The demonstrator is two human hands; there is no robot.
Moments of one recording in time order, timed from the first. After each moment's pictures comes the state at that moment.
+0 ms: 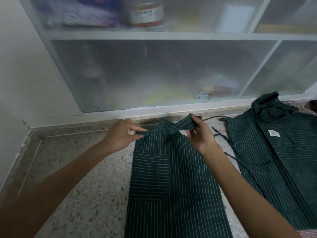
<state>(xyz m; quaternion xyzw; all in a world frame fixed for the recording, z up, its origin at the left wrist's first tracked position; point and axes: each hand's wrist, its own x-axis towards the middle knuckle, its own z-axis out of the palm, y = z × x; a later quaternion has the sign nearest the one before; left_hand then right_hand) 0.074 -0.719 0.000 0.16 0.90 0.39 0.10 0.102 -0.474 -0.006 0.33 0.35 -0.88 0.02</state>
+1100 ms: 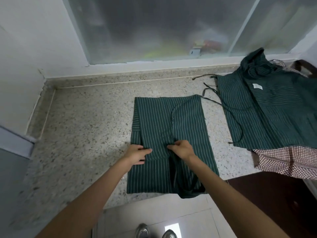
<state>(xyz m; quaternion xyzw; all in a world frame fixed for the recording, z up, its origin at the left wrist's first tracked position) 0.311 -0.706 -0.102 -0.17 0.75 0.53 0.35 0.327 -0.528 -0.106 0.28 0.81 -0.46 0.24</state>
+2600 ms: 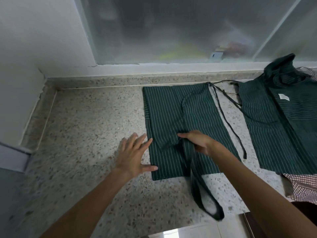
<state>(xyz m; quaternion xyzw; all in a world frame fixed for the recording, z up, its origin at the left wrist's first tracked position) 0.247 -0.759 -0.161 0.22 0.96 0.04 0.16 0.224 -0.526 -0.088 0.26 0.74 -0.53 0.32</state>
